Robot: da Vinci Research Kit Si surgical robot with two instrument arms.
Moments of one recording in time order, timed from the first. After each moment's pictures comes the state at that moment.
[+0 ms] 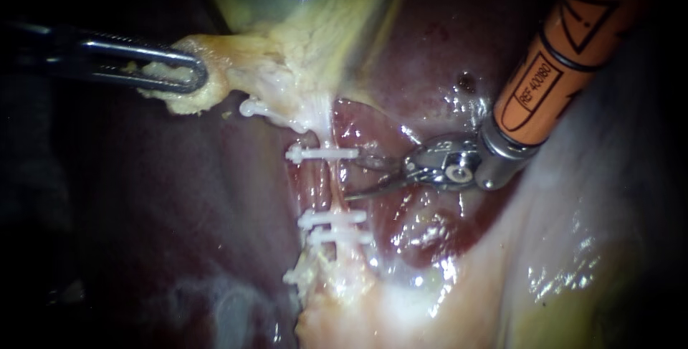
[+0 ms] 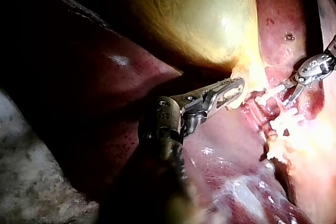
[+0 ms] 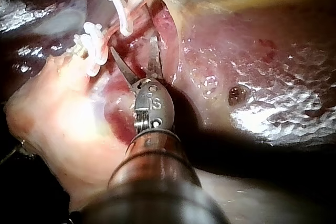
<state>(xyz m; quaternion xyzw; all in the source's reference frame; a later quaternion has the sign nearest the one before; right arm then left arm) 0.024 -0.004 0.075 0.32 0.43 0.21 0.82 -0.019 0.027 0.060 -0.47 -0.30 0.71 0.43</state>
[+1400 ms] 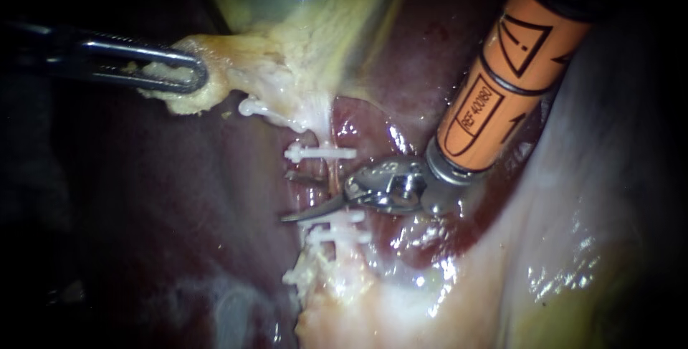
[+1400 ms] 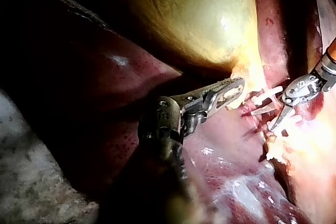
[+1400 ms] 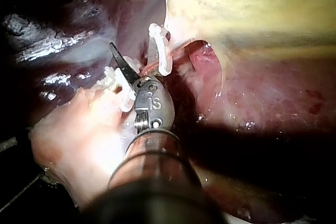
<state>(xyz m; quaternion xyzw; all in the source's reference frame) 0.033 -0.006 0.074 0.34 0.46 0.20 0.80 -0.019 0.027 0.060 -0.47 -0.30 0.71 0.43</state>
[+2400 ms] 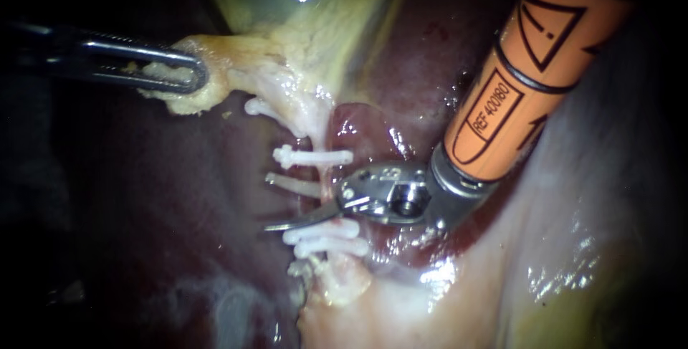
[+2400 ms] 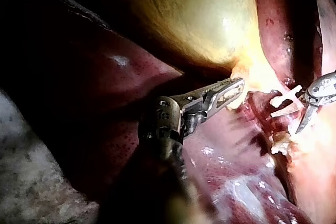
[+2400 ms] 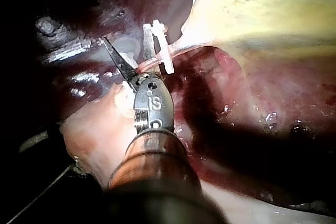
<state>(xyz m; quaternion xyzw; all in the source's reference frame) 0.033 -0.006 0.065 0.37 0.51 0.18 0.75 -0.019 0.027 0.060 -0.47 -0.30 0.71 0.43</state>
